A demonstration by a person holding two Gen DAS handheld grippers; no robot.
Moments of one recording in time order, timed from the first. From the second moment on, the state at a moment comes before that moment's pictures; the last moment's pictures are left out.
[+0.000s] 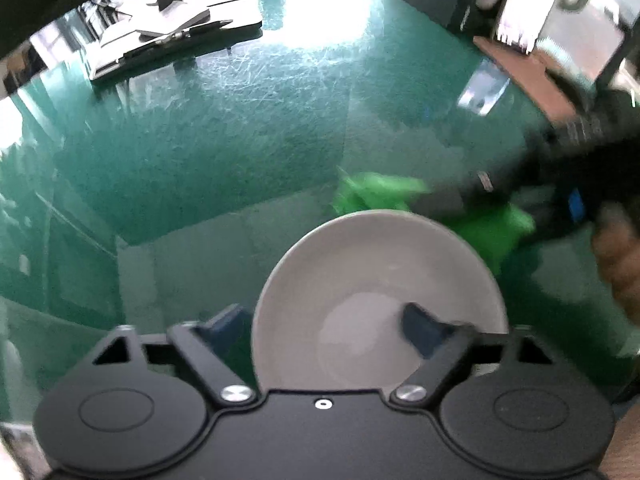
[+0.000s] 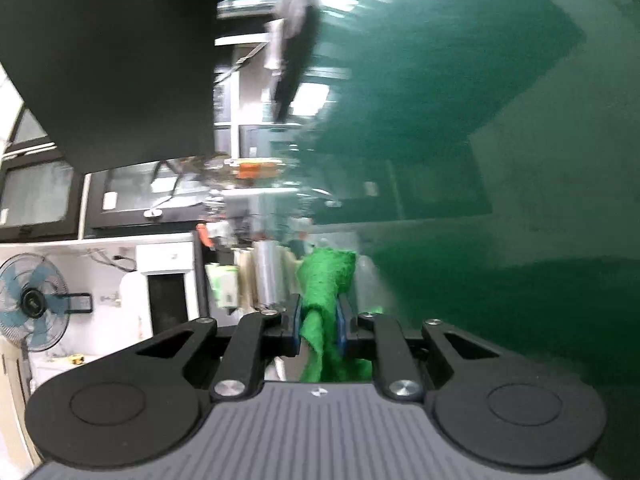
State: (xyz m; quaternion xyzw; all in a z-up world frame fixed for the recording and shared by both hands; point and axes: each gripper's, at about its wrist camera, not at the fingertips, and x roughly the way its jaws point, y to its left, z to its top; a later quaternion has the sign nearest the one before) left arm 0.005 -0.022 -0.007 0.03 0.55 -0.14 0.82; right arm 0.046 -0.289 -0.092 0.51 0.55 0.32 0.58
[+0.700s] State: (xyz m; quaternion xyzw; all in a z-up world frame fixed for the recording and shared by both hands) left arm -0.019 -0.035 -0.008 -0.04 0.54 -0.05 0.84; right arm 0.069 -0.248 -0.083 0.49 0.52 0.36 0.59
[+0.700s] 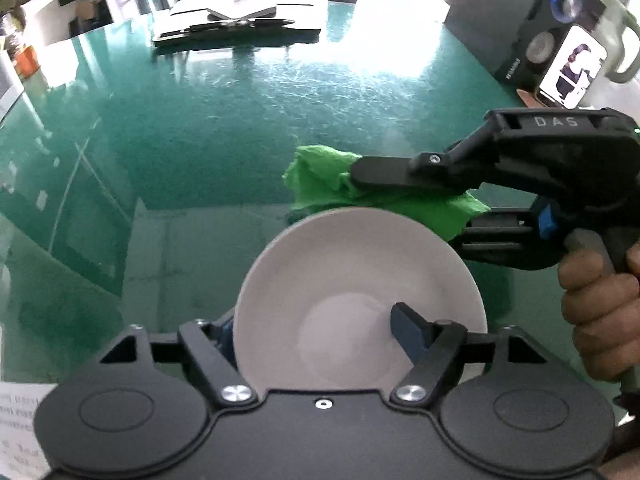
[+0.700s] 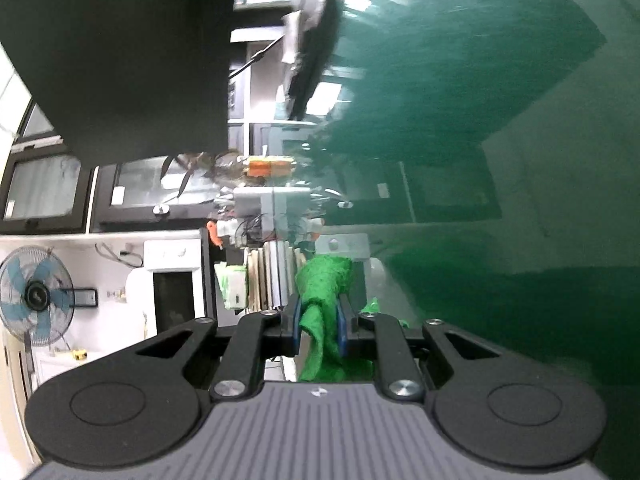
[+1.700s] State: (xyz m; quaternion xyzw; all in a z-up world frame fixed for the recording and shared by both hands) left arm -0.010 -0.054 -0.005 -0.04 0.56 -0.05 0.83; right arm 0.040 -0.315 -0.078 0.49 0.51 0.37 0.60
